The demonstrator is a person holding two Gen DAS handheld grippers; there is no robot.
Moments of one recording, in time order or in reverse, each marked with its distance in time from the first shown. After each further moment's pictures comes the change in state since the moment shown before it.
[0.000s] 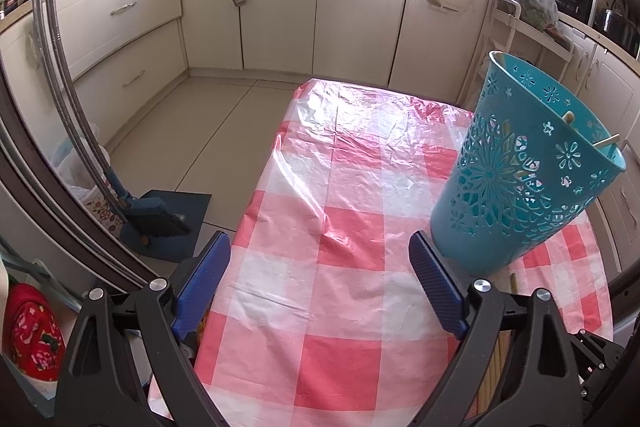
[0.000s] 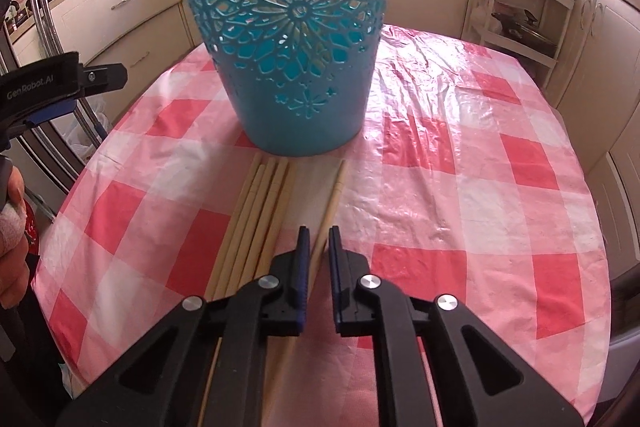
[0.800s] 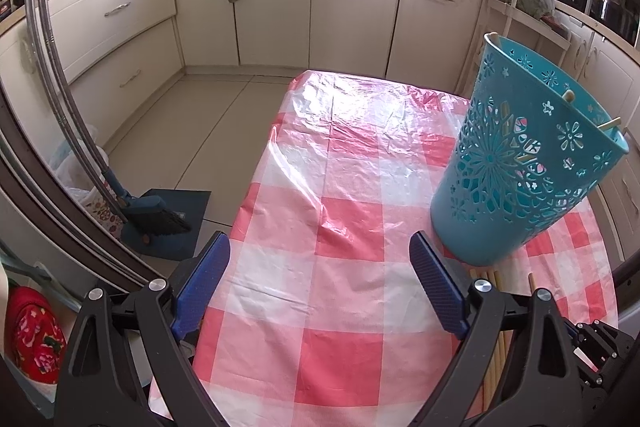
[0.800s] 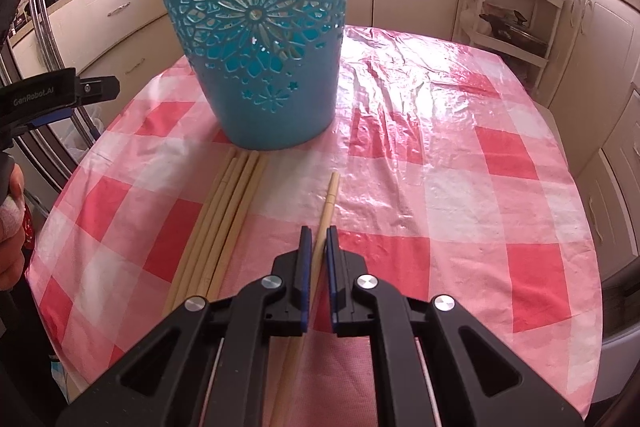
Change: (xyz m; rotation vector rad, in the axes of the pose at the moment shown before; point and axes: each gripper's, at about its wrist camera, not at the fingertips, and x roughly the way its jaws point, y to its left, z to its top) left arm 0.004 -0.004 -0.005 0.029 0.022 0.001; right arm -0.005 -0.017 -0.007 0.001 -0.038 -0.014
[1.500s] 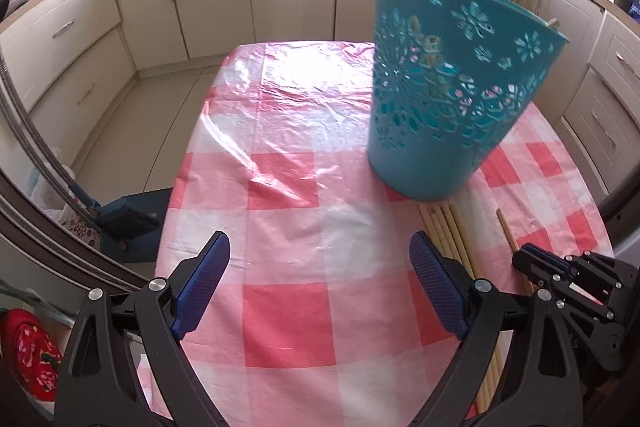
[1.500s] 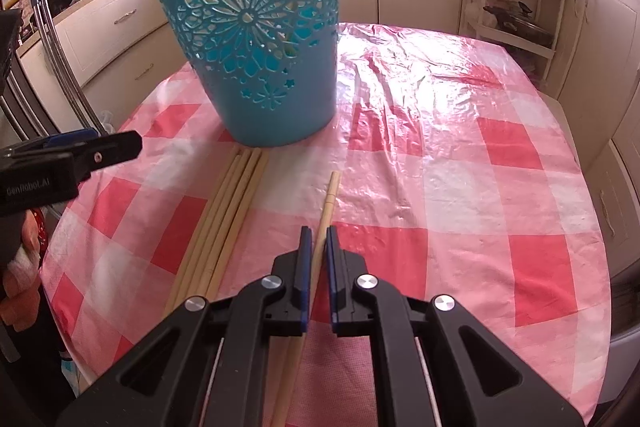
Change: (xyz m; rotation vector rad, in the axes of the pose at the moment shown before) left arm -0.001 -0.042 -0.032 0.178 0.086 -0.117; right arm -0.002 -0.011 -0.001 0.028 0.012 0.063
